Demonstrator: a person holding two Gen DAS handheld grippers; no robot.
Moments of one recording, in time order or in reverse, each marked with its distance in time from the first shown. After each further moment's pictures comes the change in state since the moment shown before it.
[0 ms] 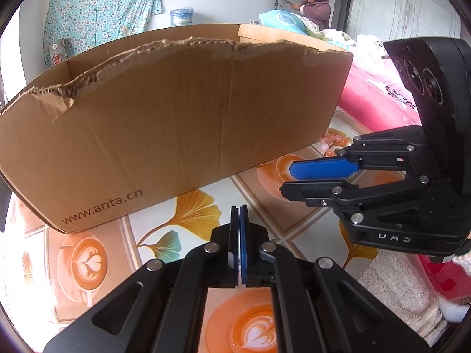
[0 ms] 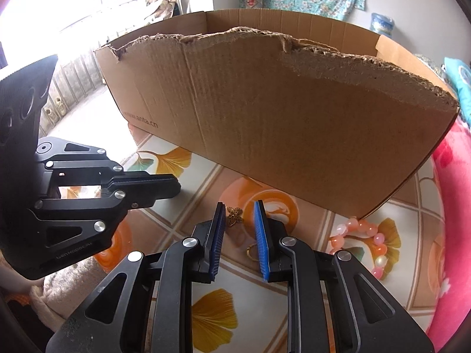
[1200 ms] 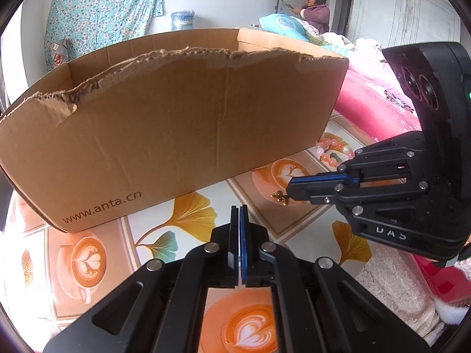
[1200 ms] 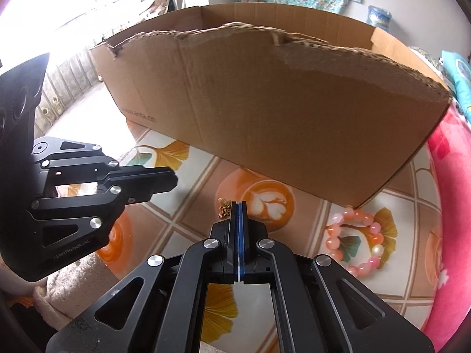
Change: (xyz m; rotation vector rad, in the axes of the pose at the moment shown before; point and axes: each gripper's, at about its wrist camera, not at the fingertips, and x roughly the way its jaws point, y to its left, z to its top) left arm -0.008 -0.002 -0.001 -0.006 -0.014 -0.007; right arm 0.003 0.000 0.001 0.016 0.028 0.003
